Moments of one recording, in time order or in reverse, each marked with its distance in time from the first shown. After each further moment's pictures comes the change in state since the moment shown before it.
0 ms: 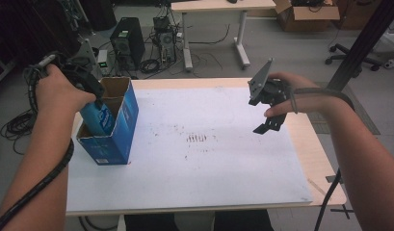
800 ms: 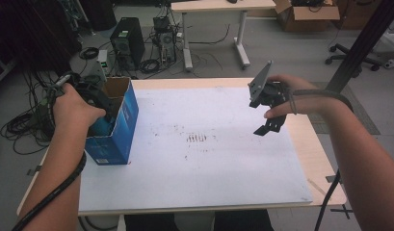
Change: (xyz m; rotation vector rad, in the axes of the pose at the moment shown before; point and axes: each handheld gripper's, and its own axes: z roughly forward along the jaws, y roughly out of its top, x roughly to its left) left arm -0.006 0.002 0.052 0.030 -0.019 0.007; right arm -0.003 -0.004 0.007 0.009 0.020 0.013
